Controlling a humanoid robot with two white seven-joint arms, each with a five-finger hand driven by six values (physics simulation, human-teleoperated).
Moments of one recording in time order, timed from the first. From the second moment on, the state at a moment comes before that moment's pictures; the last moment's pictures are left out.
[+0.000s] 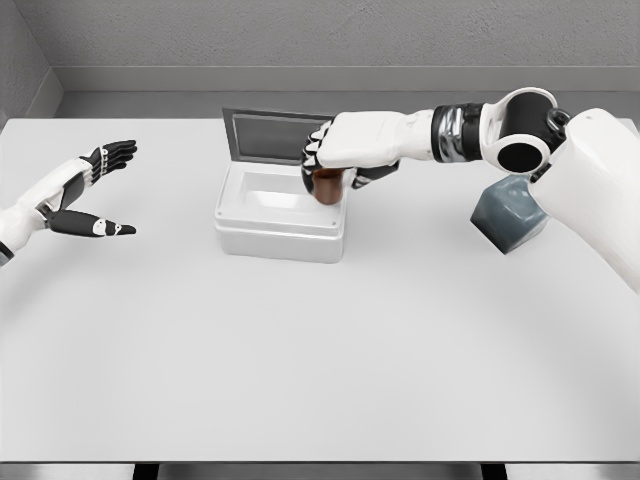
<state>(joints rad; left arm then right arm) -0.64 0.90 -1.02 -1.08 0.72 -0.61 -0.23 -1.01 -0.45 0.87 -1.28 0.45 -0.61 0.61</state>
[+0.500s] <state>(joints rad) -0.64 0.90 -1.02 -1.08 0.72 -0.61 -0.23 -1.01 -0.47 0.75 -1.38 0.44 -0.61 0.61</state>
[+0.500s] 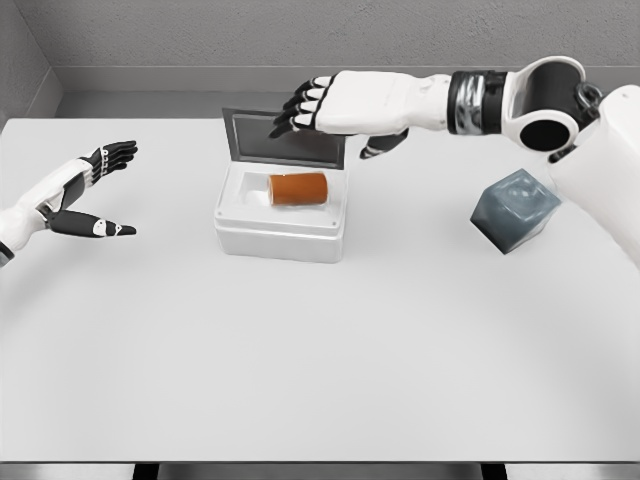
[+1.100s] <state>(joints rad) -0.84 0.70 -0.99 -1.00 0.75 -0.44 -0.40 -0.91 -0.68 0.59 -1.39 0.38 -0.61 0.61</state>
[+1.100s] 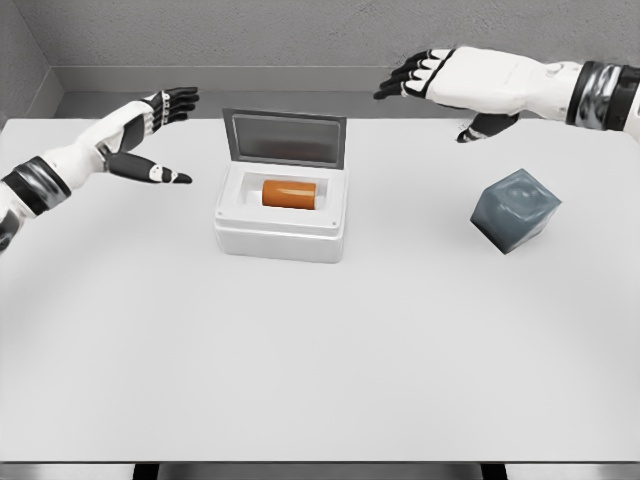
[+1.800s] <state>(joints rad) -0.87 0.55 -0.83 -0.89 0.74 -0.31 -0.61 -0.88 -0.75 0.58 -1.38 0.38 -0.61 0.61</state>
